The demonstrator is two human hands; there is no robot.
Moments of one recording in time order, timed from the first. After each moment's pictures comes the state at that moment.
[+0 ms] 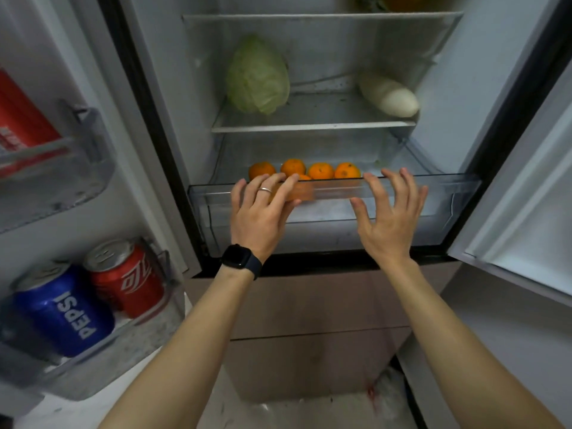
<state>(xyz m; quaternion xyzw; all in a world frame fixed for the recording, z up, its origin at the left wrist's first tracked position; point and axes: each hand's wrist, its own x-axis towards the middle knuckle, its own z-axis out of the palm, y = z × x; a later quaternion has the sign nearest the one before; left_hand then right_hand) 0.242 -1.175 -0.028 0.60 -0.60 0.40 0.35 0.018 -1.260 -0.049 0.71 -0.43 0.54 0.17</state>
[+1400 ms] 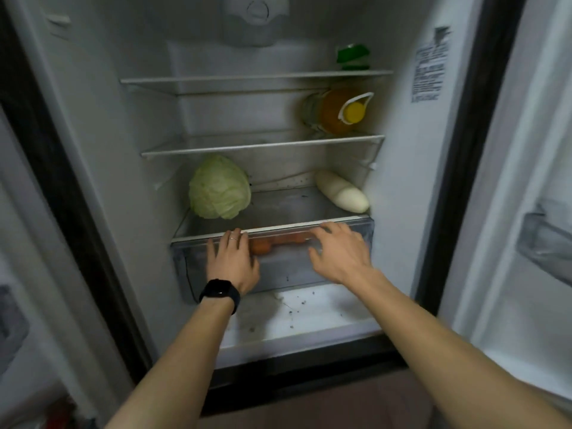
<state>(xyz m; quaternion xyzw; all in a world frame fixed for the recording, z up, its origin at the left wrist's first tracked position) 0.264 -1.309 0.040 0.75 -0.62 0.15 0.19 0.038 -1.339 0.082 0.82 -0.53 0.21 0.07</state>
